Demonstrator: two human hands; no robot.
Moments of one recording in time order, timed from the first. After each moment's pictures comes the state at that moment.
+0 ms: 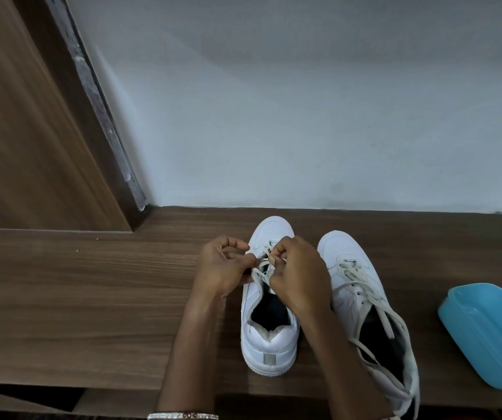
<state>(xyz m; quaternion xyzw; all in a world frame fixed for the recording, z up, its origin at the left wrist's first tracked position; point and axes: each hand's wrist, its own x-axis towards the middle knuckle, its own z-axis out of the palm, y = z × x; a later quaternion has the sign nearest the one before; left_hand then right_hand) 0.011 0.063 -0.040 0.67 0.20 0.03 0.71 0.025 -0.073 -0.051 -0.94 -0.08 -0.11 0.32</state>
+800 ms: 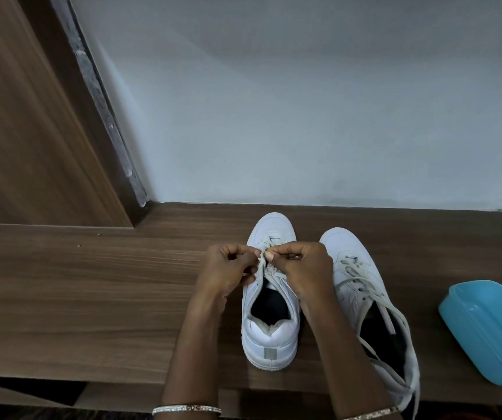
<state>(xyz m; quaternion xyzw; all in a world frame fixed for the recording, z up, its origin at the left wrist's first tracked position) 0.010 0.065 -0.058 0.69 0.18 -0.01 0.70 0.028 -0.078 -0.055 -0.79 0.03 -0.01 0.61</state>
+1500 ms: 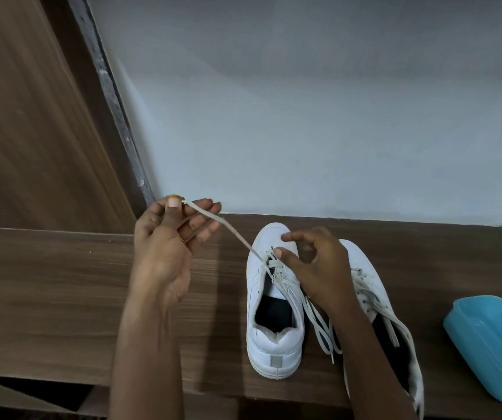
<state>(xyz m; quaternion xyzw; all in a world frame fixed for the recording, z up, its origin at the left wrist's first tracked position) -0.030 0.102 0.053 0.46 0.12 0.23 0.85 0.025 -0.094 -0.020 -0.85 -0.09 -0.11 0.51</state>
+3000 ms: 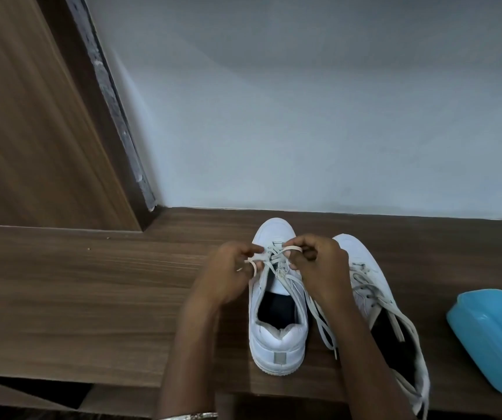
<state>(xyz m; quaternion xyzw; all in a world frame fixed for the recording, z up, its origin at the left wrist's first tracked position) 0.002 0.088 -0.033 0.92 0.00 0.03 0.39 0.032 -0.090 -0.043 -0.84 -0.04 -0.07 0.54</state>
